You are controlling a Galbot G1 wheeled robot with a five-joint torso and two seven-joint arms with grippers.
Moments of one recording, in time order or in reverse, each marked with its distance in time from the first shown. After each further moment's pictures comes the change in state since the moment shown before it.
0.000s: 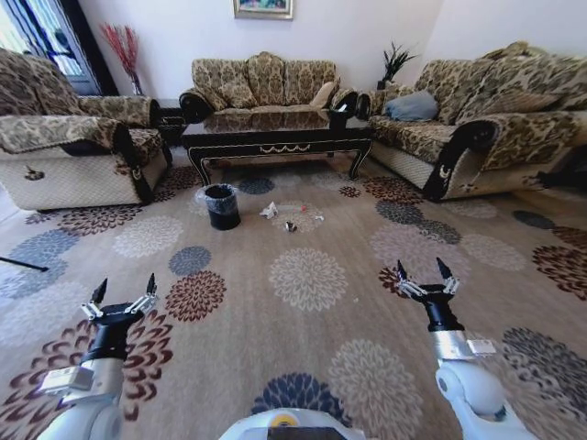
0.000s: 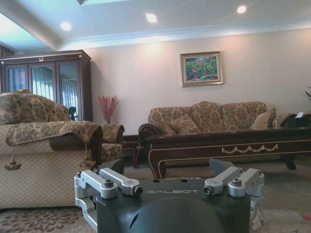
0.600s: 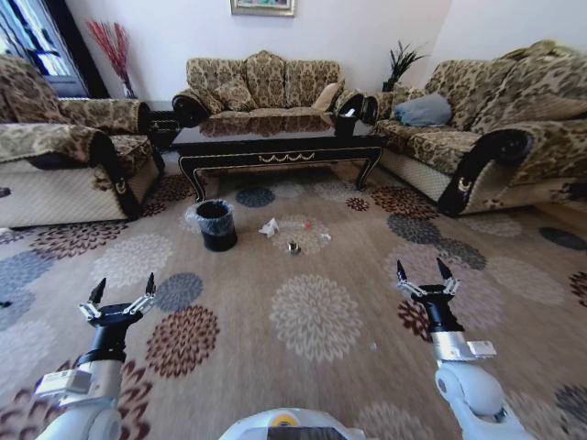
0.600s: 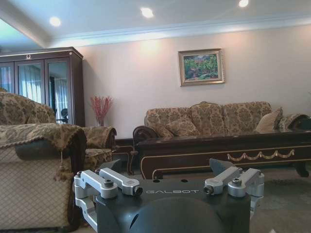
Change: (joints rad) left arm 0.021 -0.003 -0.010 -0.023 -0.001 -0.004 0.002; right arm -0.002 0.008 0.000 0.001 -0.003 0.013 0.000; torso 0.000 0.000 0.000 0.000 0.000
